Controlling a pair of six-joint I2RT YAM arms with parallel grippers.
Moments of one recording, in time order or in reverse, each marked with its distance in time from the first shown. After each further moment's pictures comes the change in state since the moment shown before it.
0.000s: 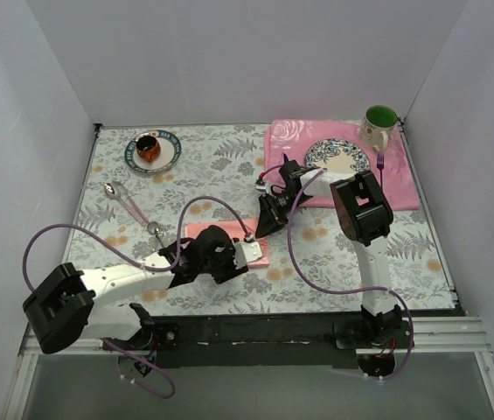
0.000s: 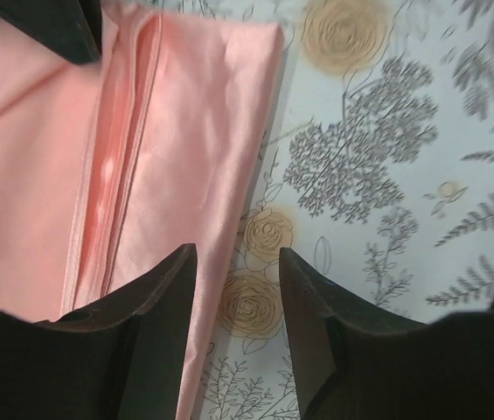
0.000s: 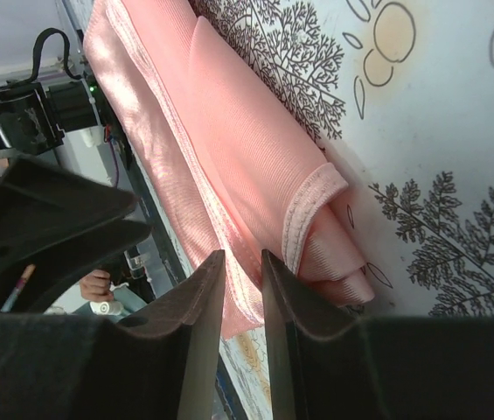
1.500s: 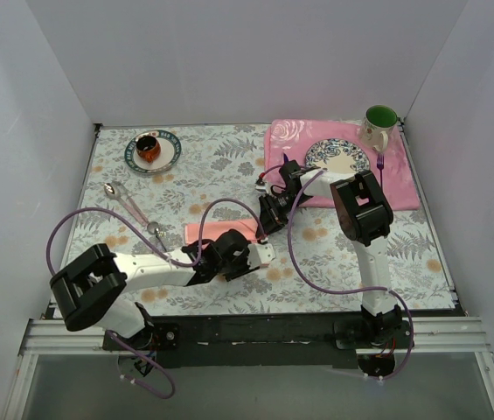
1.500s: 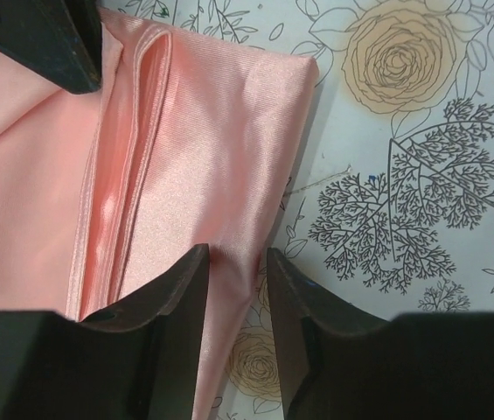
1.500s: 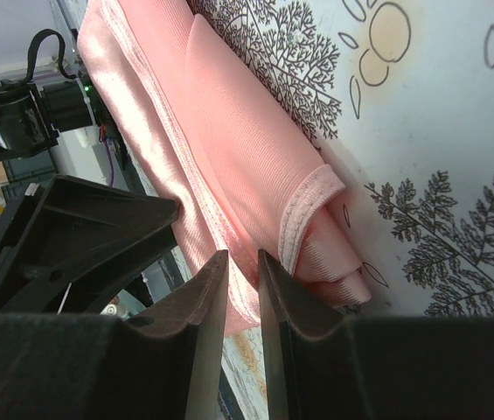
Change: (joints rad) left arm -0.108 0.235 0.047 0.105 -0.231 -0.010; right arm 0.000 0.000 -0.001 -0.001 0.012 -0.007
